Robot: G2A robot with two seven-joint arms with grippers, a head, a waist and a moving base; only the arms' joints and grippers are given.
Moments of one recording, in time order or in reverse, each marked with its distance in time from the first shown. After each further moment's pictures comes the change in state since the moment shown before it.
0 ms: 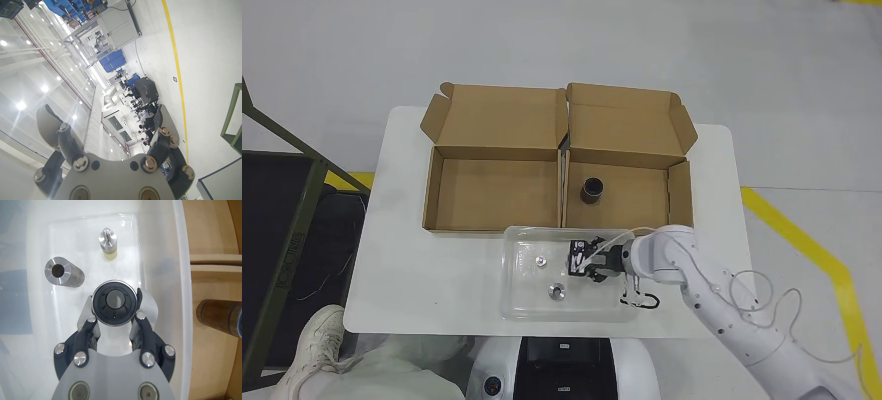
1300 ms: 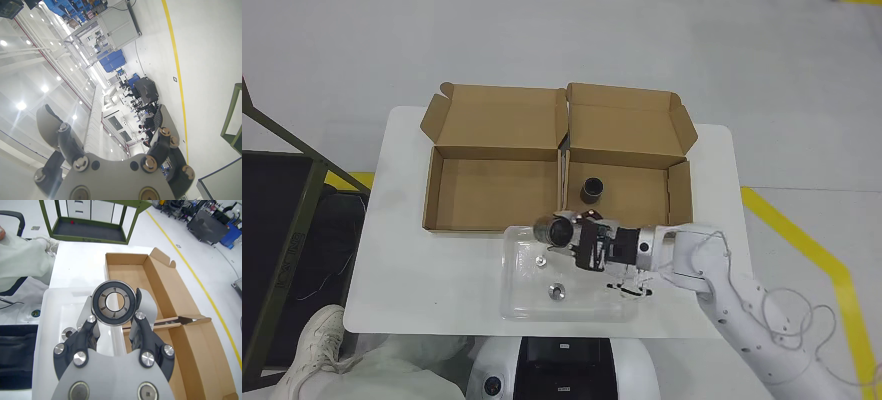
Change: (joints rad) left arm 0.000 0.000 0.000 0.000 0.000 0.000 0.000; right arm -0.094 0.036 0.155 -0.274 -0.058 0.080 -0.451
